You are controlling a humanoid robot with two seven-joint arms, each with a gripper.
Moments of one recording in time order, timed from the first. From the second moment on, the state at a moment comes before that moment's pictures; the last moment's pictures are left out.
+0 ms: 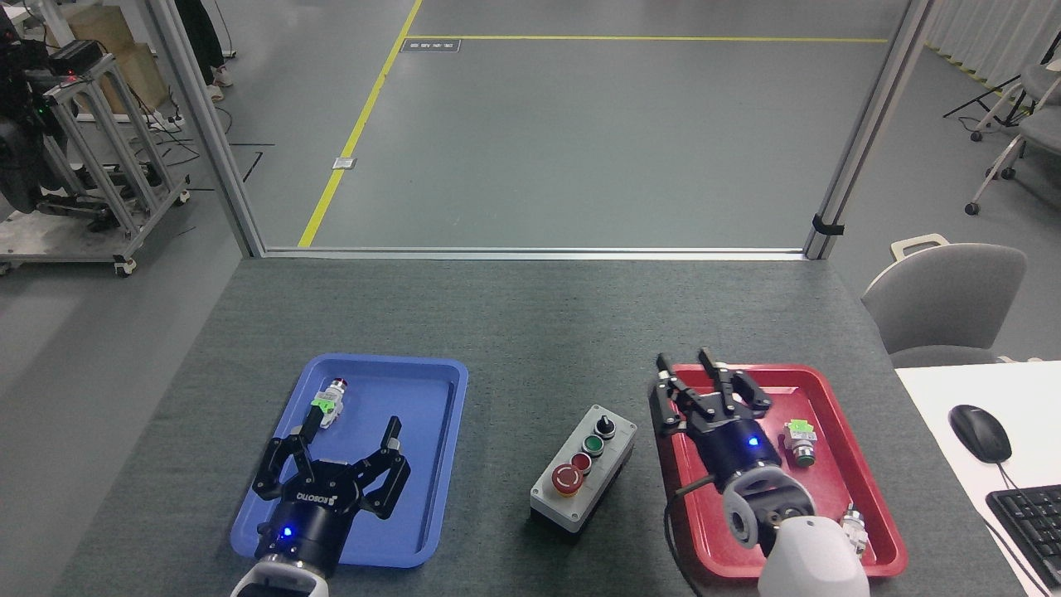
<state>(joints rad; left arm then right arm) -0.04 0.20 -0.23 -1.61 -1.28 0.08 0.15 -0.35 -0.06 0.13 -1.18 1.32 -0.23 -0.06</state>
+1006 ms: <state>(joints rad) -0.24 0.19 -0.14 -1.34 -1.23 0.09 0.15 -0.36 0.00 0.49 -1.01 1.40 -0.27 -0.06</state>
